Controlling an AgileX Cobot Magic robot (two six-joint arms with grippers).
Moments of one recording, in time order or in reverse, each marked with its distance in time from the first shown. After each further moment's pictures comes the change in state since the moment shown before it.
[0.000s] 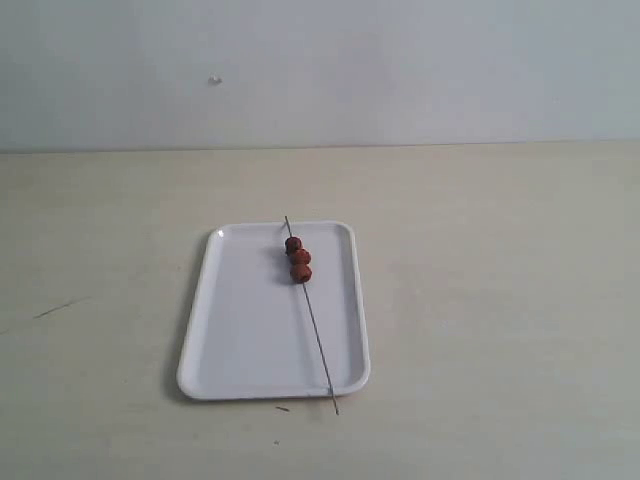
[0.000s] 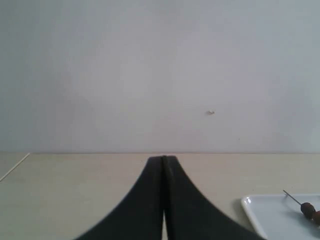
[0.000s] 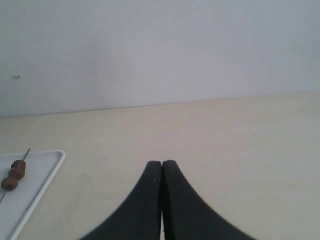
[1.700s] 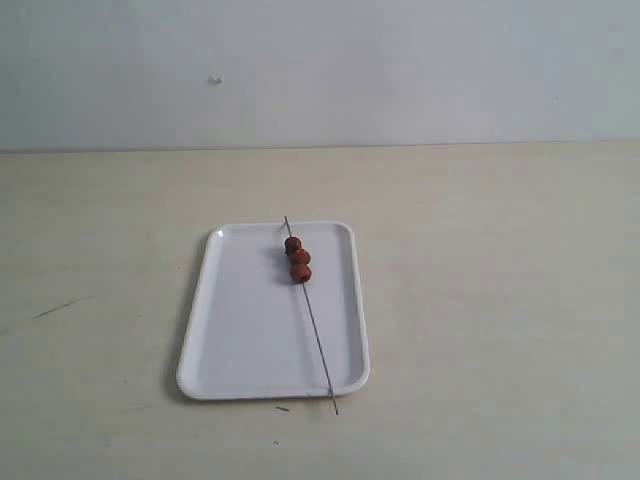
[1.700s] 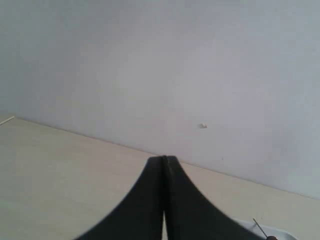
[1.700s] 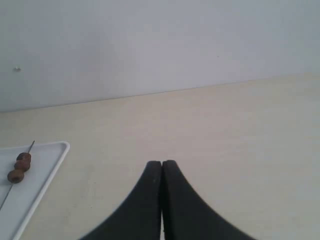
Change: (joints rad) left arm 0.000 0.000 0.007 0.224 -0.048 -0.501; right arm 0.000 0.000 0.000 0.038 0.046 0.004
